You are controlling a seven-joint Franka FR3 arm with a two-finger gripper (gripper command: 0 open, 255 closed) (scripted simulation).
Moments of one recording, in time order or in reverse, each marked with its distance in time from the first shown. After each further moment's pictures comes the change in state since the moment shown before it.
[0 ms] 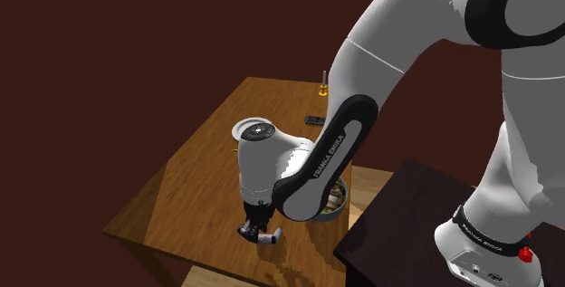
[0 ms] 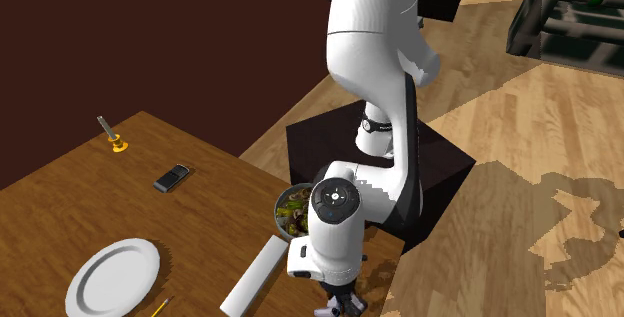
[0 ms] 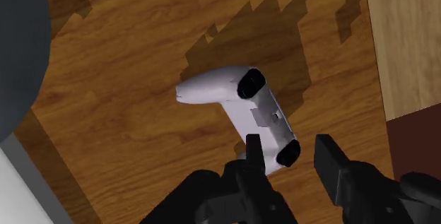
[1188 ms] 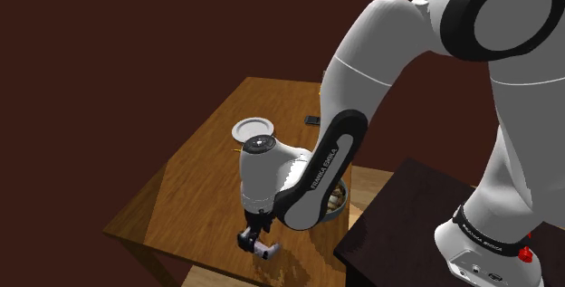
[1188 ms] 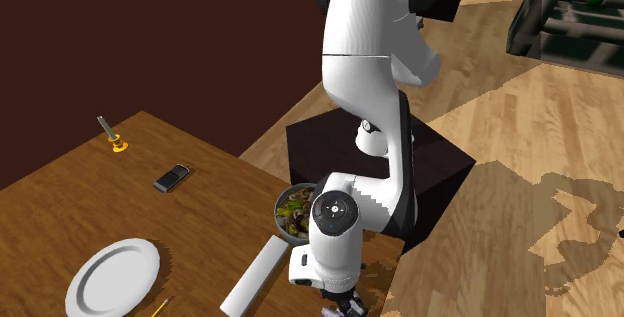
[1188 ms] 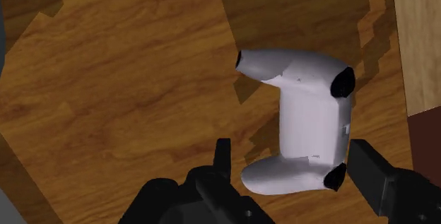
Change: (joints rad) arm 0.035 0.078 -0.039 0.020 -0.035 0.065 0.020
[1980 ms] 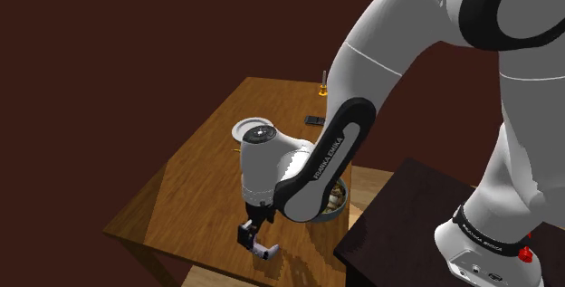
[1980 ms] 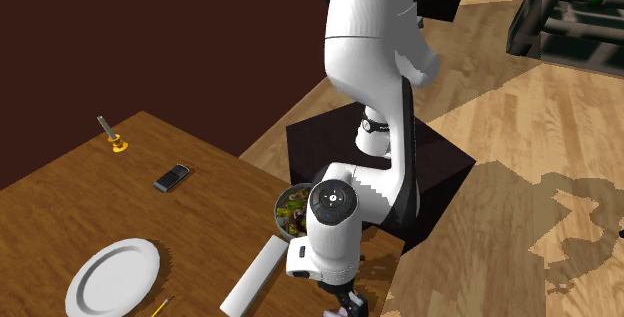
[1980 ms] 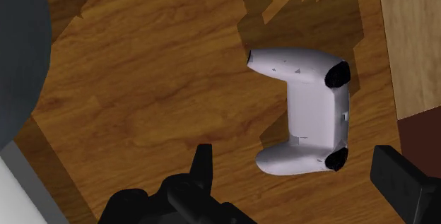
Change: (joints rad) arm -0.034 -0.063 0.029 -0.024 0.029 -0.050 -0.022
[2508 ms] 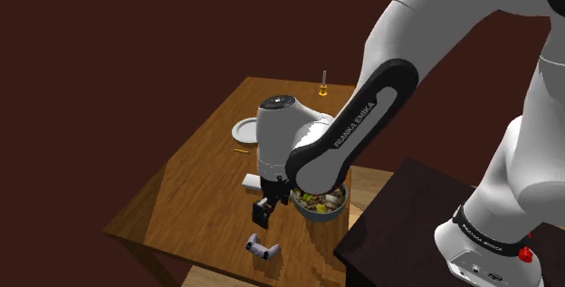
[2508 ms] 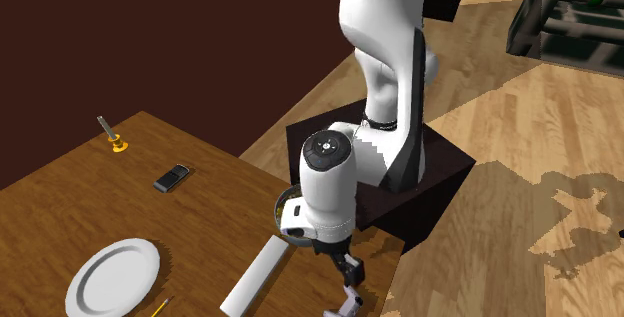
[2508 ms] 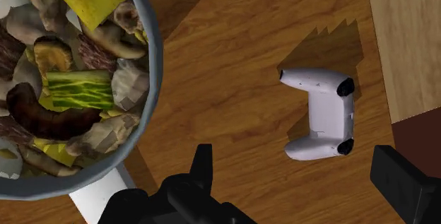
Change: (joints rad) arm -0.123 -0.239 0.089 -0.141 0.156 -0.106 -0.133
